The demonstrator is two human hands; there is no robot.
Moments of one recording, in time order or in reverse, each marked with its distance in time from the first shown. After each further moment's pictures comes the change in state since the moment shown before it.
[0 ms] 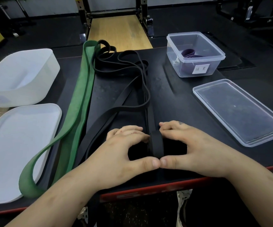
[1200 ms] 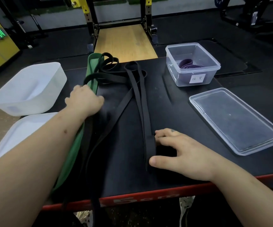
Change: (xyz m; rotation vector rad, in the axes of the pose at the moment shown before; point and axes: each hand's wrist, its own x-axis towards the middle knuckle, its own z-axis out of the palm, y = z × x) left_hand 0.106 -0.059 -0.105 0.418 0.392 -0.798; right_hand 0.005 0.001 0.000 0.082 0.032 0.048
